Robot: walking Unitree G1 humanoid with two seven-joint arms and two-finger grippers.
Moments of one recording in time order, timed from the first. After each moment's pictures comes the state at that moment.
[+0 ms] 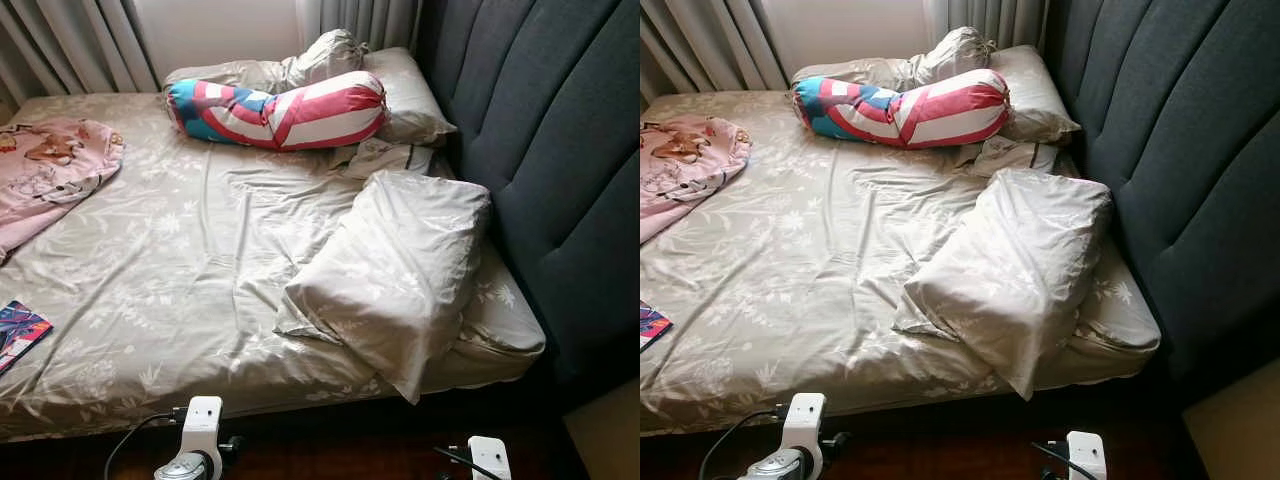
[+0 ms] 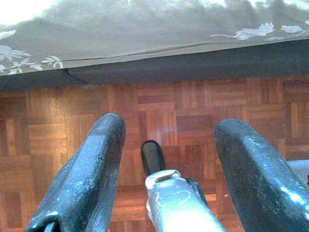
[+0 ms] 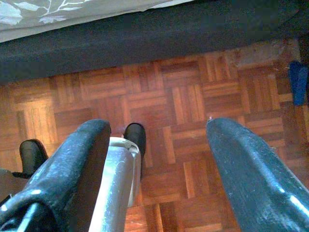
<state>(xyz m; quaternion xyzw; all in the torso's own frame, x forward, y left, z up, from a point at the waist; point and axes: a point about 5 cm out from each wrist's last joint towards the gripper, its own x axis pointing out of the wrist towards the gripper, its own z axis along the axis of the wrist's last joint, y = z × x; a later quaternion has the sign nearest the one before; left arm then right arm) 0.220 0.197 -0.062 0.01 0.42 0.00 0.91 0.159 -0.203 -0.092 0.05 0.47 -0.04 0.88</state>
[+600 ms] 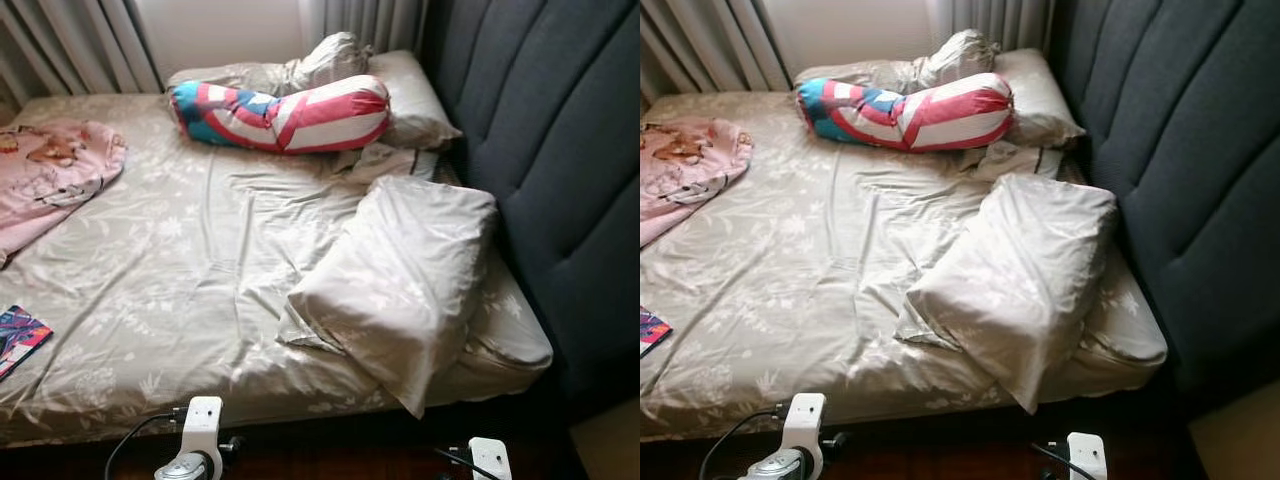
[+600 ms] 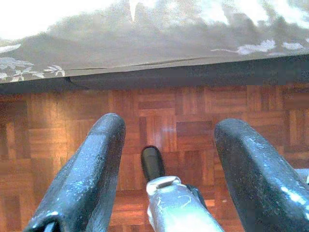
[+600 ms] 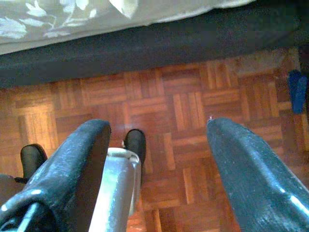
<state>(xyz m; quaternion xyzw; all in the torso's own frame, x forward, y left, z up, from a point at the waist) 0.220 0.197 -0.063 0.00 0.42 0.00 0.91 0.159 -0.203 -0.092 0.05 0.47 -0.04 0.88</state>
